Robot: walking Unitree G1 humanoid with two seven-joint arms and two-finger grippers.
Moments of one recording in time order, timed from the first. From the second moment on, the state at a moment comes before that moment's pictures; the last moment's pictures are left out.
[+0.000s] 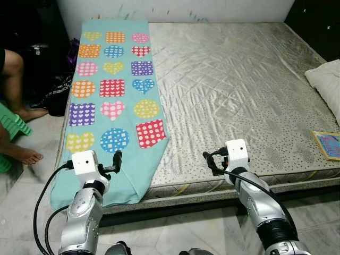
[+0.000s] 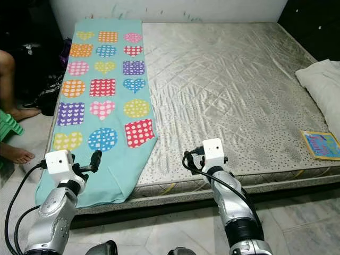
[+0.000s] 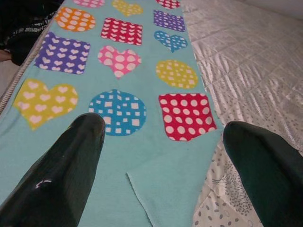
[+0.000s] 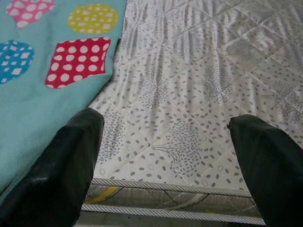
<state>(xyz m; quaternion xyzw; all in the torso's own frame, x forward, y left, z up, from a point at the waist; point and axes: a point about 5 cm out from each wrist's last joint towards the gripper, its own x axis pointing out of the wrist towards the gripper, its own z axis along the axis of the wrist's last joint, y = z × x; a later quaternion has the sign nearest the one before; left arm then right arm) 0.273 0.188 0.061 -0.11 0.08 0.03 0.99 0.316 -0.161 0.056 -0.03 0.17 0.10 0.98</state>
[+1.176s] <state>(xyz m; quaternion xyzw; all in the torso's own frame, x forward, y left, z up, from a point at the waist) 0.275 0.190 0.062 -0.10 0.09 0.03 0.99 0.317 -0.160 0.056 -0.03 0.17 0.10 0.98</state>
